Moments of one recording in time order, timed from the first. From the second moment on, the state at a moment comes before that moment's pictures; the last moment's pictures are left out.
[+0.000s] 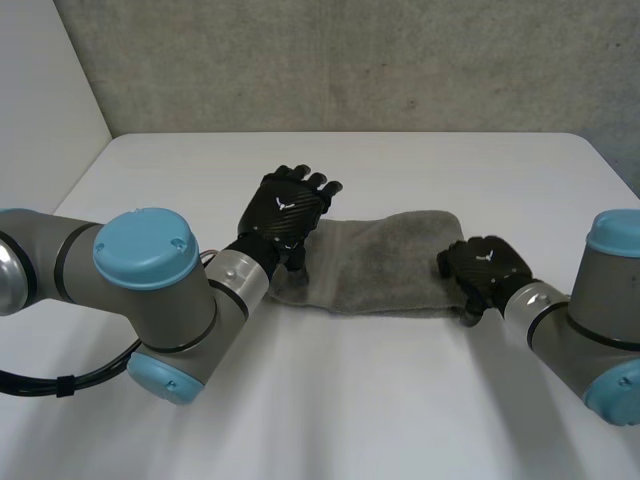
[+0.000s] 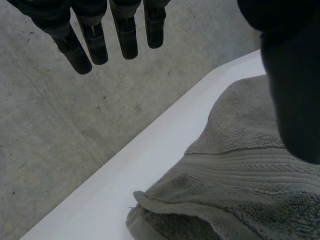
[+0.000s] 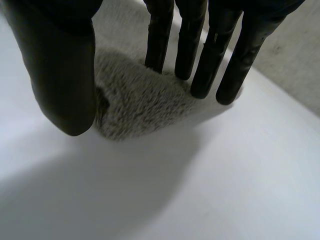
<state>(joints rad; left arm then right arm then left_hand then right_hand) 4.11 -2.15 -1.45 3.57 -1.45 3.45 1.84 -1.04 1.63 -0.17 1.32 2.69 0.28 0.27 0.26 0.28 0.27 0.58 0.58 0.58 0.58 0.41</state>
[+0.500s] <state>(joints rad) 4.20 -2.06 -1.48 3.54 -1.45 3.44 2.03 -1.05 1.41 -0.24 1.51 2.31 0.28 0.27 0.26 0.28 0.27 1.32 1.24 1.34 1.34 1.16</state>
